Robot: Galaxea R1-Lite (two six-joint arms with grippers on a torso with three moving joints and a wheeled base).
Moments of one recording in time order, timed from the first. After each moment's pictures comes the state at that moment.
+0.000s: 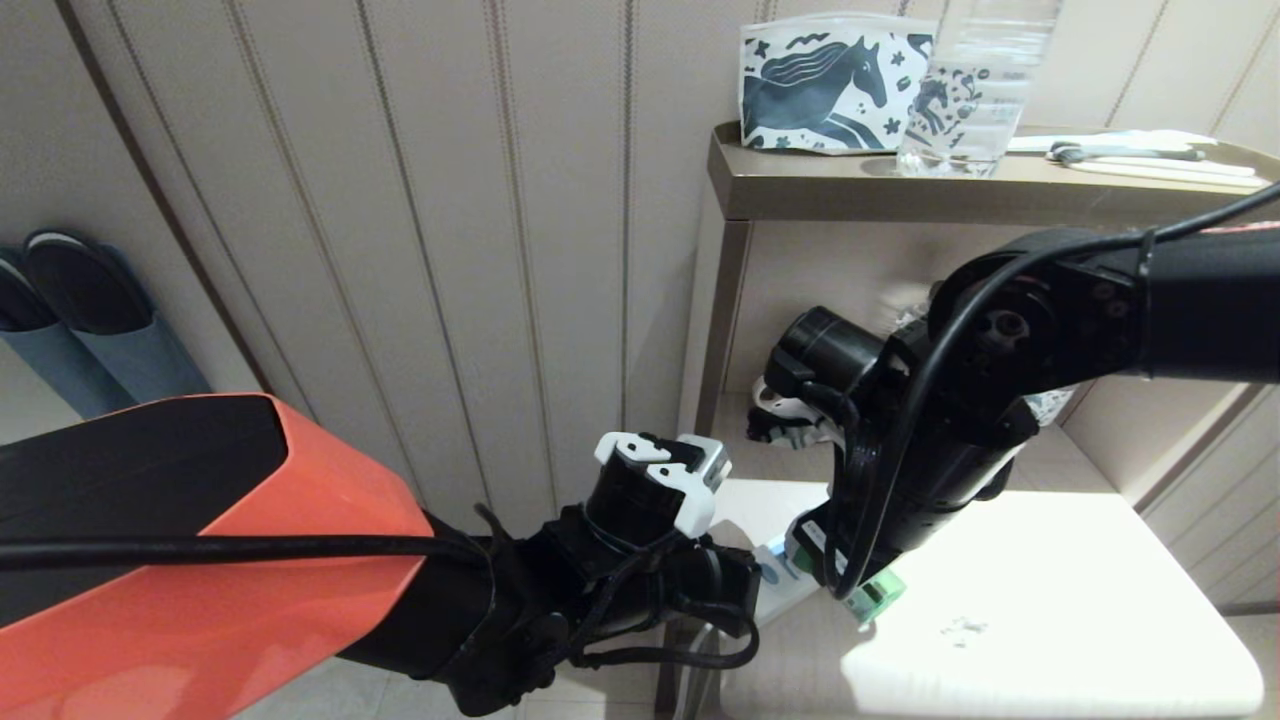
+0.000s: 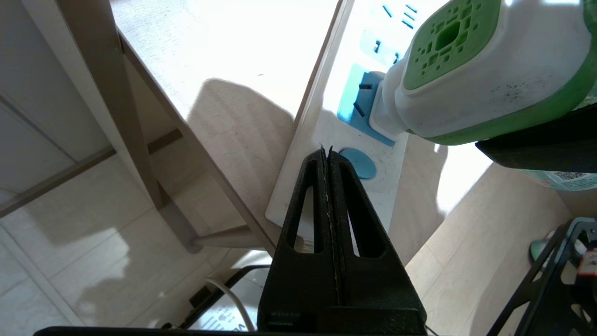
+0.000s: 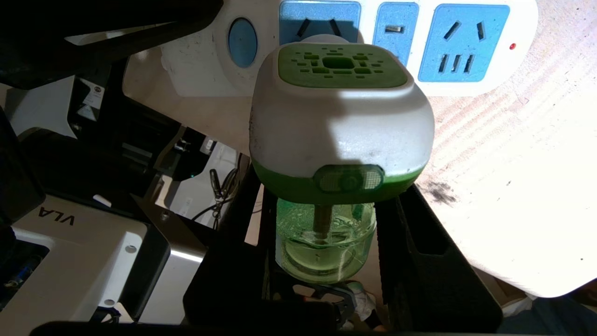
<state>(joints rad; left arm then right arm) -0.93 2.13 -1.04 -0.60 -0.09 -0.32 0.62 1.91 -1.61 1.00 -0.14 0.12</state>
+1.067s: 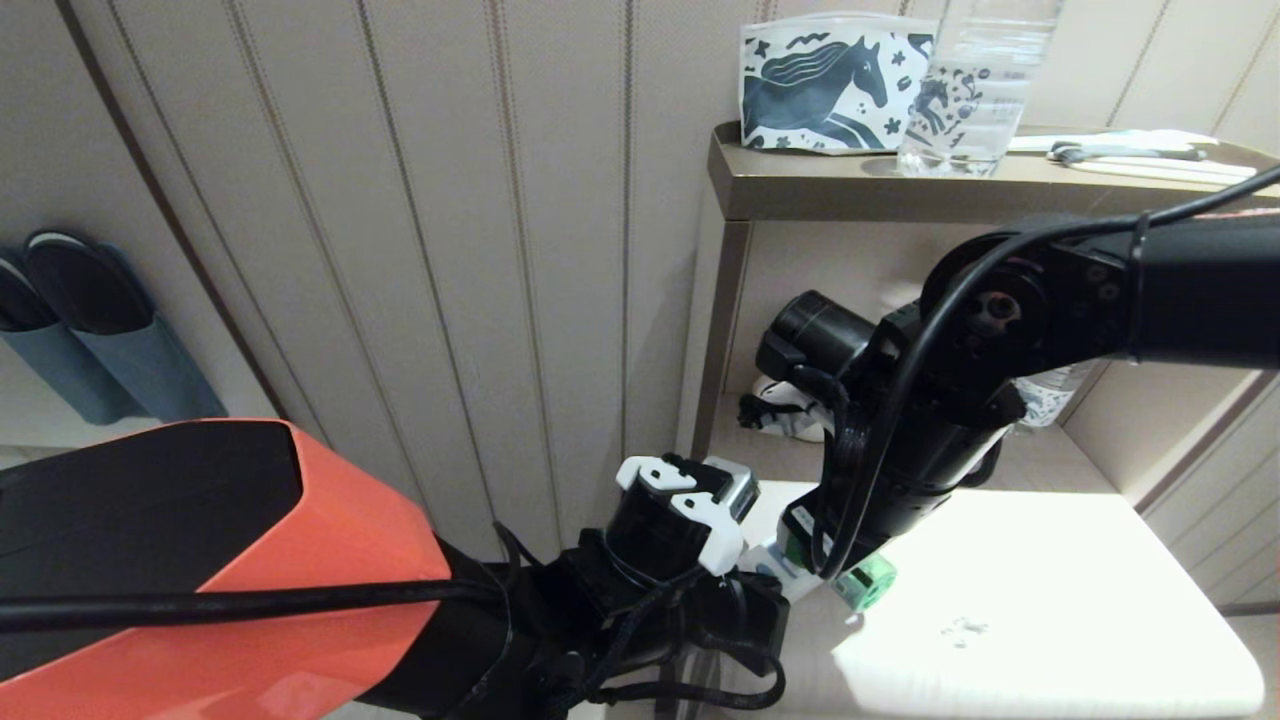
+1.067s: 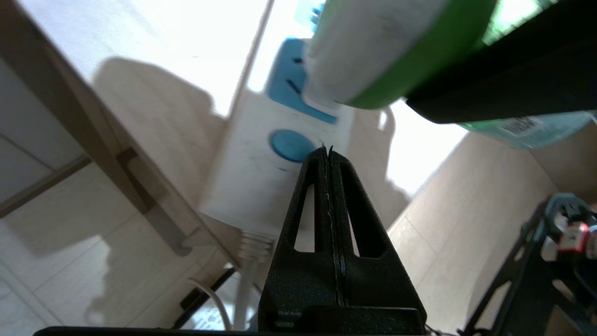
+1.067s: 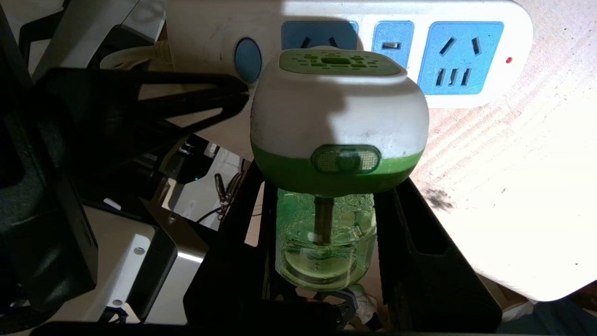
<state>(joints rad) -0.99 2.14 -1.01 -0.60 -0.09 -0.32 0.62 1.92 -1.67 1.01 -0.14 0.12</state>
